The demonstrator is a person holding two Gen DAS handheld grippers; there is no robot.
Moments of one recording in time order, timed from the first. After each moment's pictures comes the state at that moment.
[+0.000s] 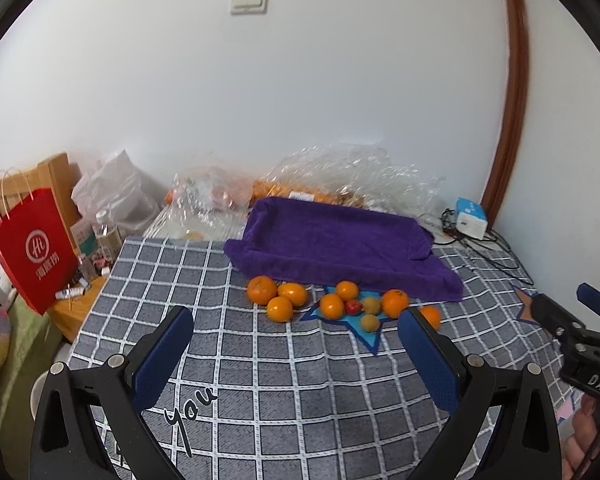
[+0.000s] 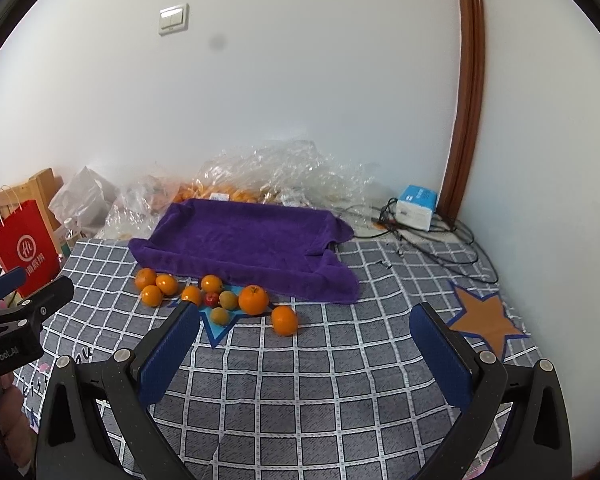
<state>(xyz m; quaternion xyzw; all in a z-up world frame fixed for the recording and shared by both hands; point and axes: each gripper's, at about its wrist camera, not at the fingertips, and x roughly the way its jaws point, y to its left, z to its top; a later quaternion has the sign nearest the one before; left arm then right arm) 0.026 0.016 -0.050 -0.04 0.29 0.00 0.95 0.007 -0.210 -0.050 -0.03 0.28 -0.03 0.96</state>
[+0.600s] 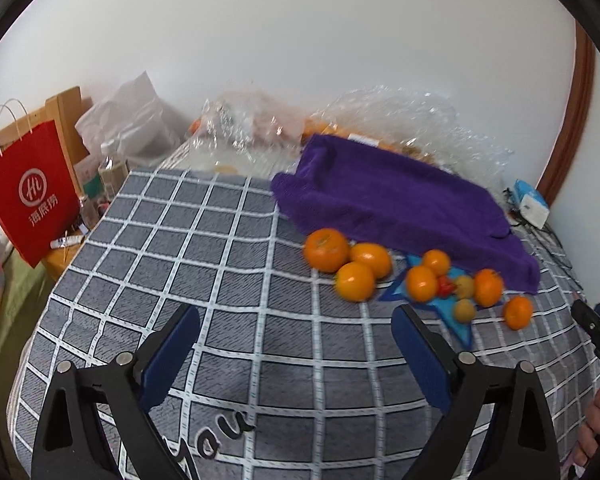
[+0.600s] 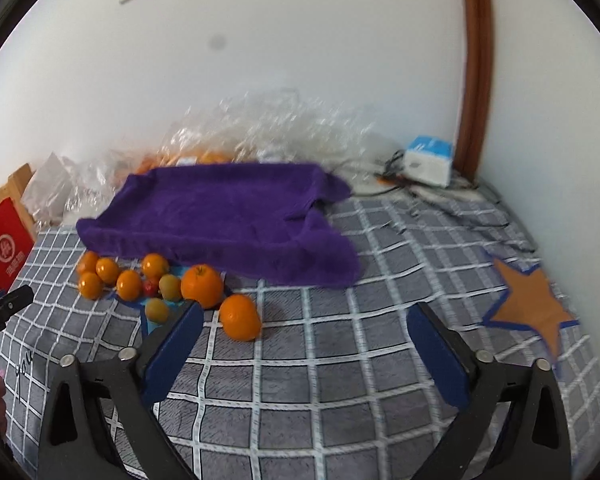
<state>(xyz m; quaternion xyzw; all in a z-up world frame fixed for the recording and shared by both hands) 0.094 0.070 -0.140 -0.08 0.36 0.04 0.93 0.097 -0.254 -0.139 0.00 0.32 -0.01 0.95</state>
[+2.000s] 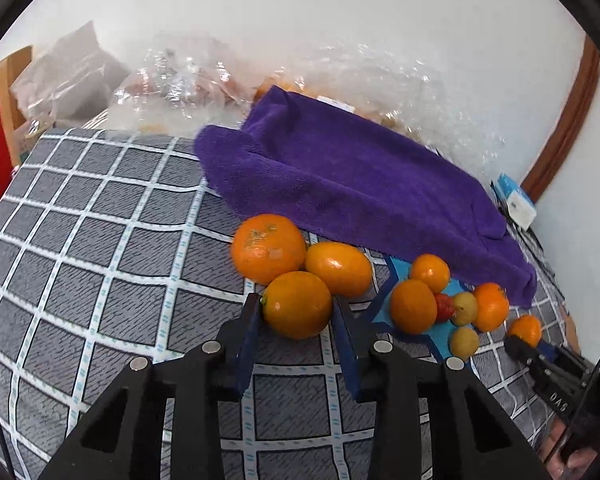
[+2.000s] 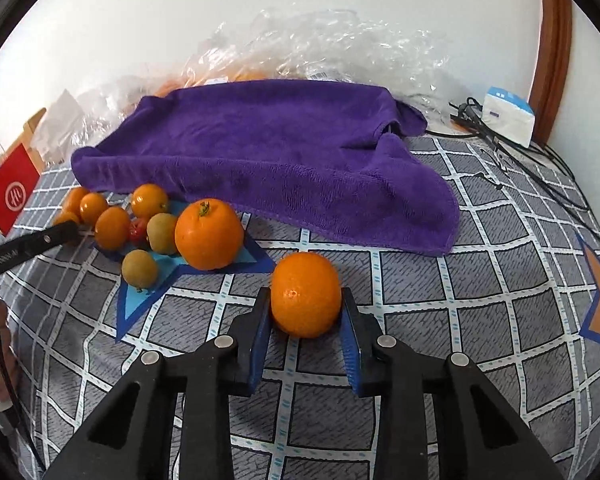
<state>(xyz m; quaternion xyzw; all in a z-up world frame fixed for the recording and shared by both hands) 0.164 0.053 -0.185 -0.14 0.39 -0.03 0.91 0.155 -0.231 -0.204 -0.03 0.41 0.05 0.91</state>
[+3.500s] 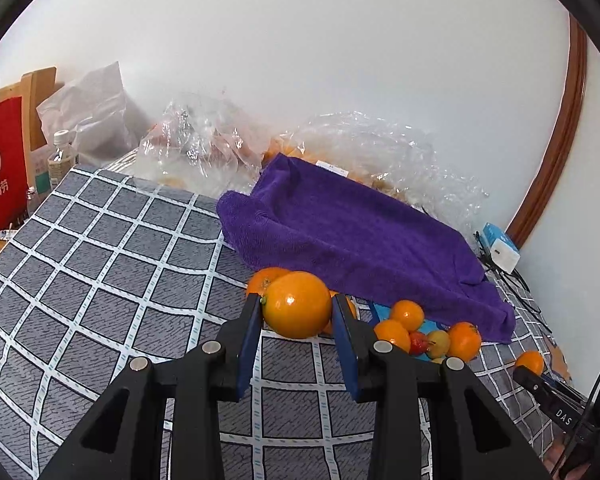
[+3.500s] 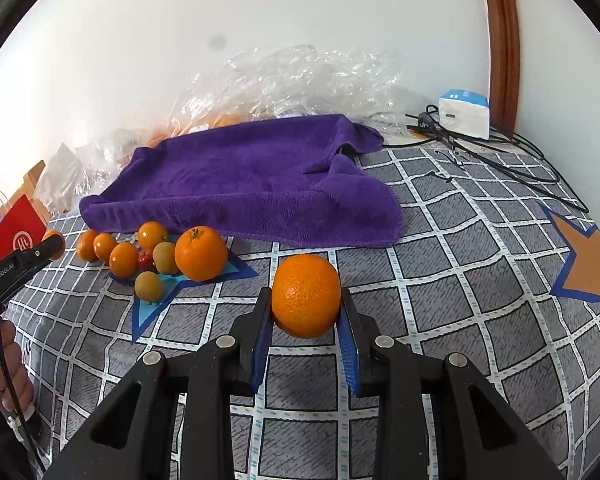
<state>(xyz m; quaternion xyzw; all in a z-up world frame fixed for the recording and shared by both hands) 0.133 0.060 -0.154 -0.15 0.29 -0.02 0.94 0.117 -0.262 -0.190 0.04 0.35 0.03 0.93</state>
